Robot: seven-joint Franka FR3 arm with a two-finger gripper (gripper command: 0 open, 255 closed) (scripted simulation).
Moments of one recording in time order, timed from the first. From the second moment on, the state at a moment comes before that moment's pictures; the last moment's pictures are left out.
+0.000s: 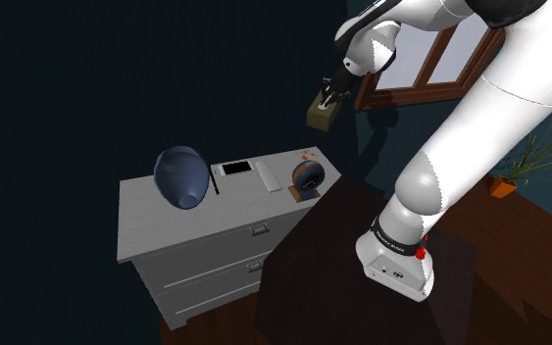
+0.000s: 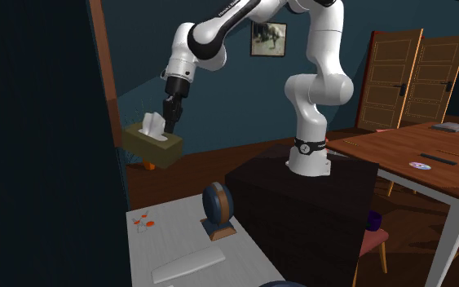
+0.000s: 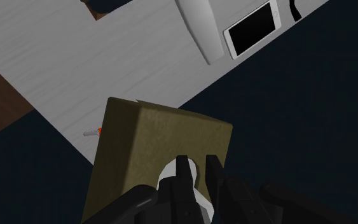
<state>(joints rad) -0.19 -0.08 -0.53 -2.38 0.47 2.55 -0.04</state>
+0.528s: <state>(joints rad) -0.21 -0.15 -0.52 -2.35 0.36 2.46 0.06</state>
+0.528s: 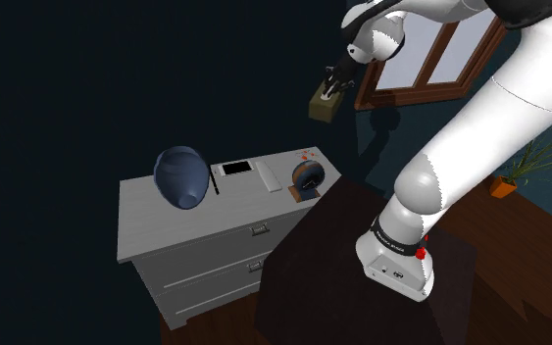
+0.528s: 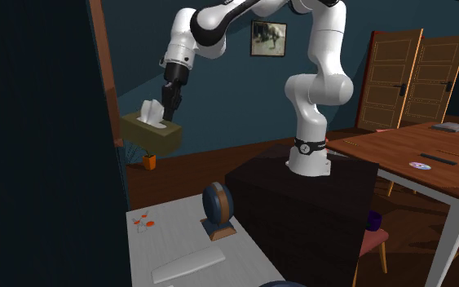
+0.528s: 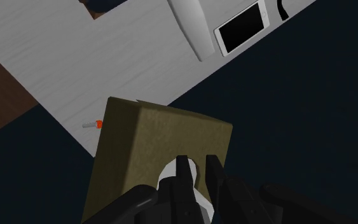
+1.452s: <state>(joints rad) -0.17 -0.30 -0.30 -2.49 0.23 2.53 0.41</state>
